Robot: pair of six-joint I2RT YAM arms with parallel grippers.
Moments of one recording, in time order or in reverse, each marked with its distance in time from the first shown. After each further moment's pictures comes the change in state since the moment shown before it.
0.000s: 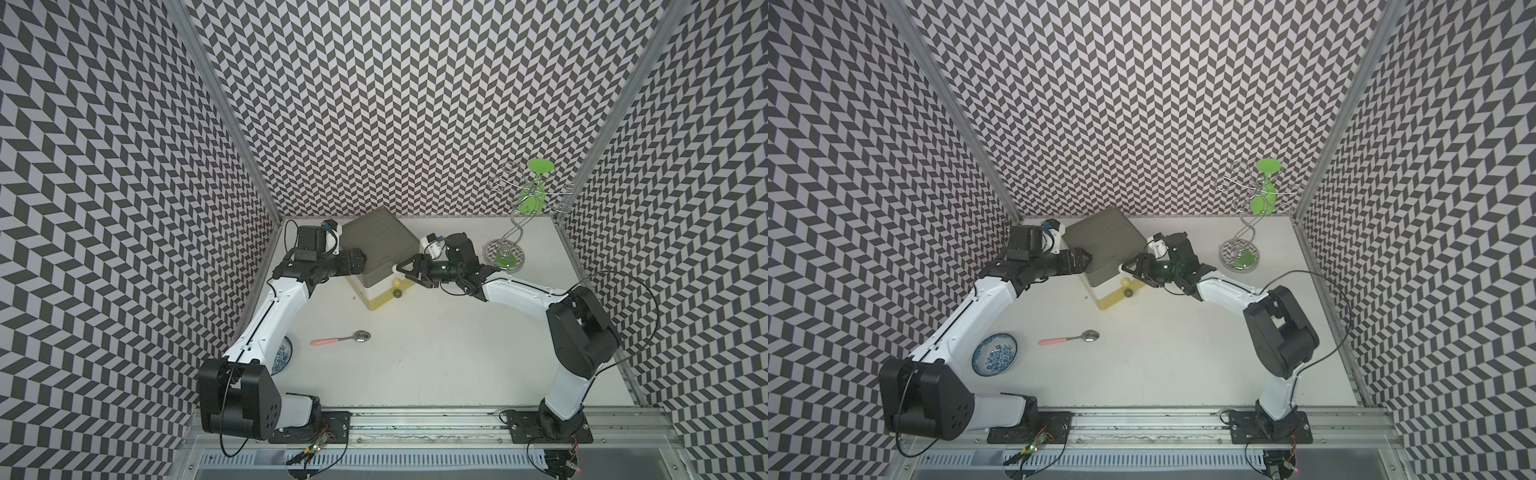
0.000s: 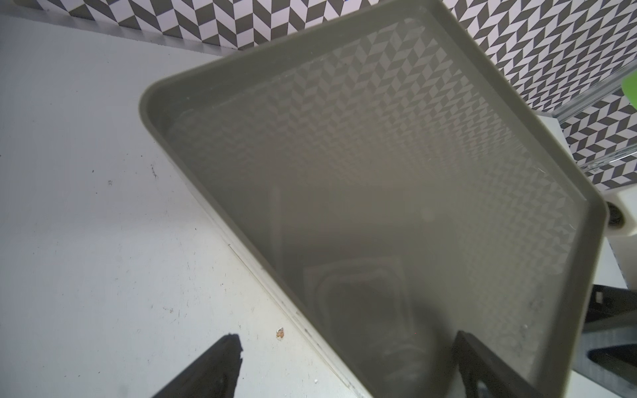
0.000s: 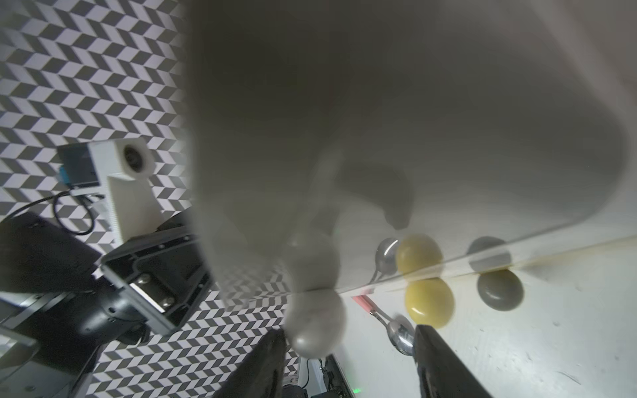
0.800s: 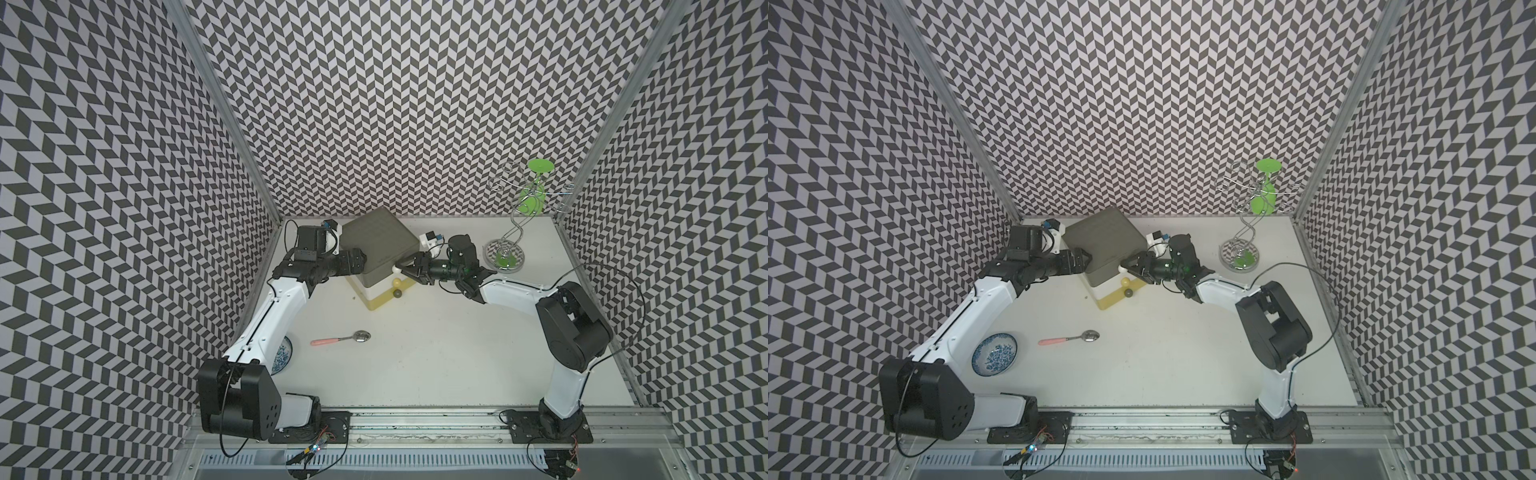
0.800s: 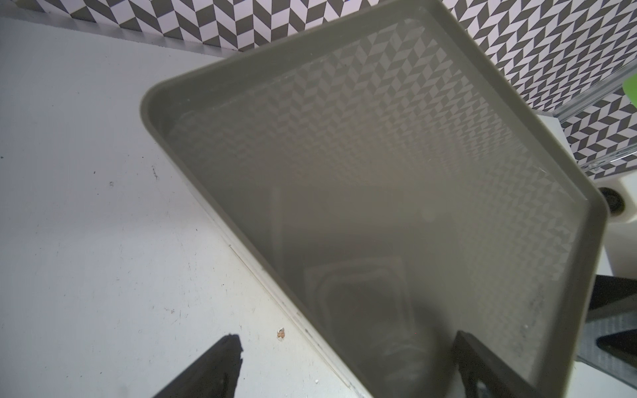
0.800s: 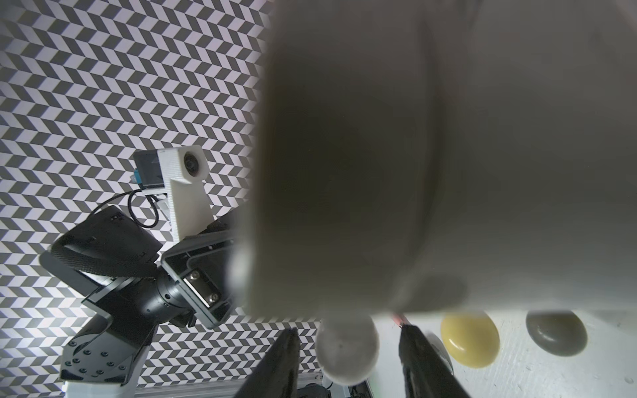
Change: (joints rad) left arm 0.000 0.000 0.000 0.000 0.000 0.003; right arm -0.014 0.066 -0.030 0.290 -0.096 0.119
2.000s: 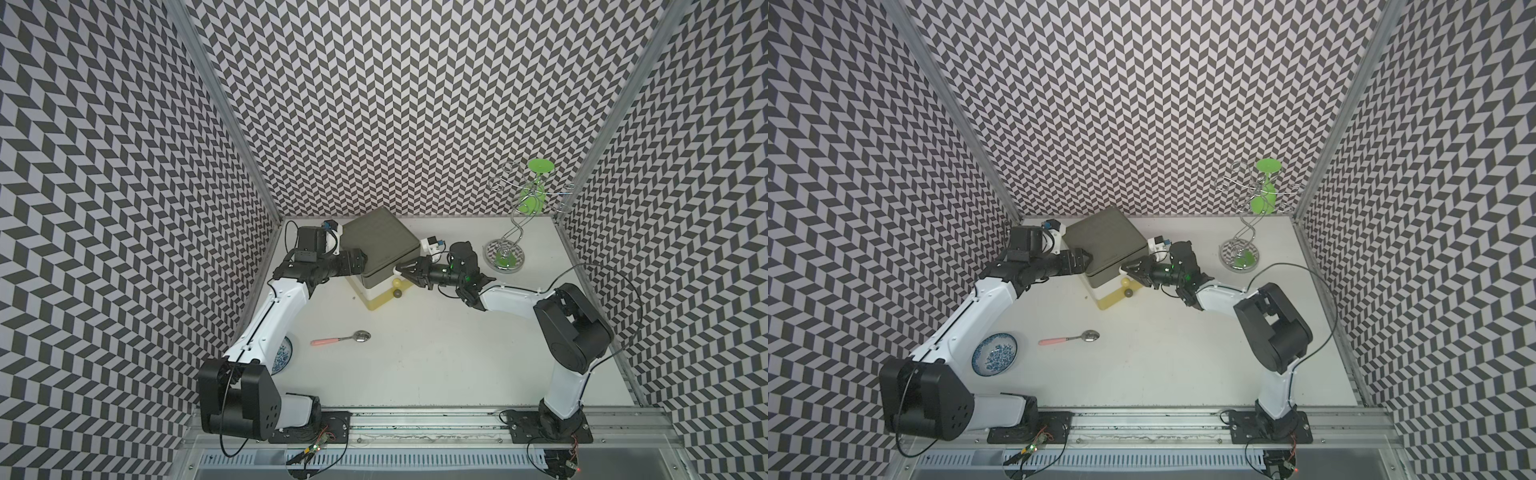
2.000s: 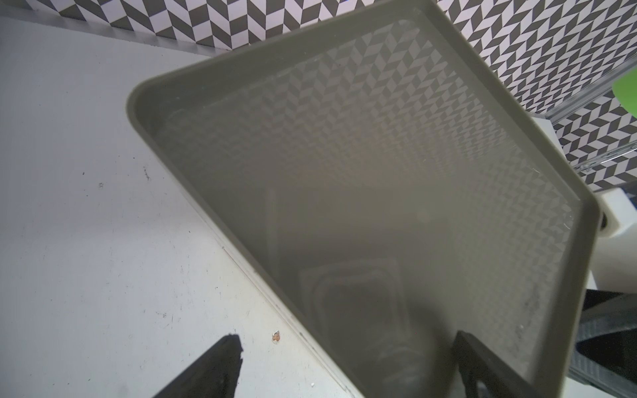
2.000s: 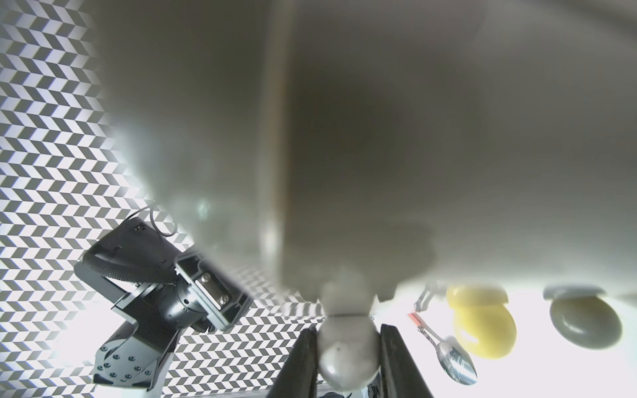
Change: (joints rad) left arm 0.000 -0.001 -0.014 0.019 0.001 -0.005; right arm 0.027 -0.037 -0.100 0.125 0.039 0.113
